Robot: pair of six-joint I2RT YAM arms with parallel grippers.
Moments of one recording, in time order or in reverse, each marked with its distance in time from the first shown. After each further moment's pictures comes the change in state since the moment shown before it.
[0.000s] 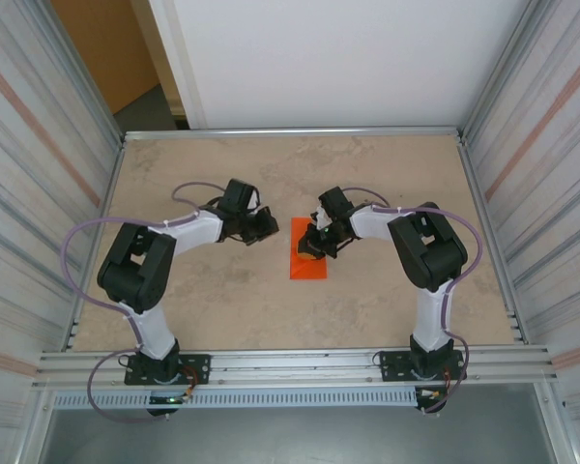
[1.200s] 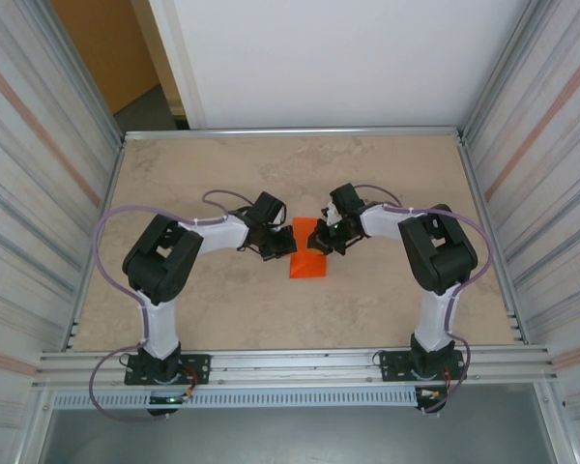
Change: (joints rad) left arm -0.134 0.141 0.078 -0.089 -0.031 0.000; right arm -0.067 -0.066 -0.040 0.005 0.012 0.000
